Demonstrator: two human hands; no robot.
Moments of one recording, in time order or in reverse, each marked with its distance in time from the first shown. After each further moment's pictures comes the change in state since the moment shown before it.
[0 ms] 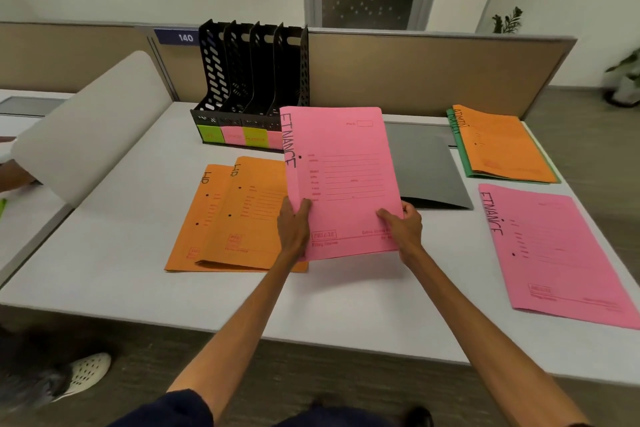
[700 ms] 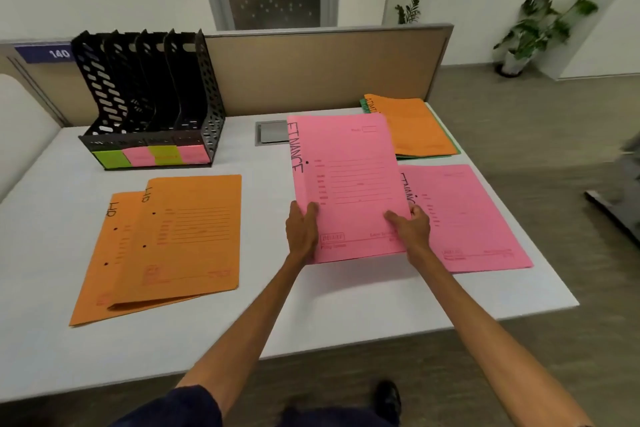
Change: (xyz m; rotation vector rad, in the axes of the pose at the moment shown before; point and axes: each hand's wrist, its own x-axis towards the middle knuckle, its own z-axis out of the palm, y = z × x) left_hand -0.060 0.018 0.147 0.079 -0.295 -0.038; right_hand 0.005 0.017 -0.161 0.019 0.288 0.048
